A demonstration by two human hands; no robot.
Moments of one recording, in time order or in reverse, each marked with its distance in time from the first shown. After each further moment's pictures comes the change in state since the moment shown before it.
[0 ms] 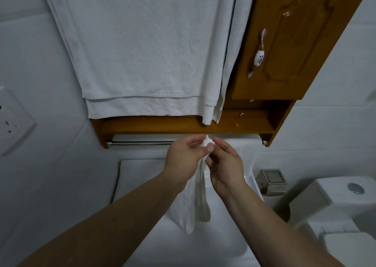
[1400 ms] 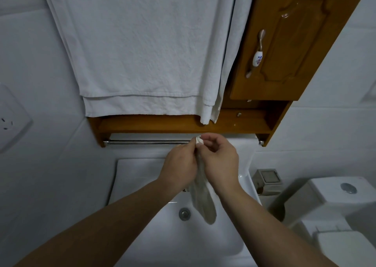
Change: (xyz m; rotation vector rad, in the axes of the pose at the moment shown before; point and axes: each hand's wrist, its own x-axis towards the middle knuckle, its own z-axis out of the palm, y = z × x) left_hand 0.003 -0.018 -0.009 0.926 0.004 0.494; right_hand -0.011 0.003 0.012 -0.798 -0.003 -0.521
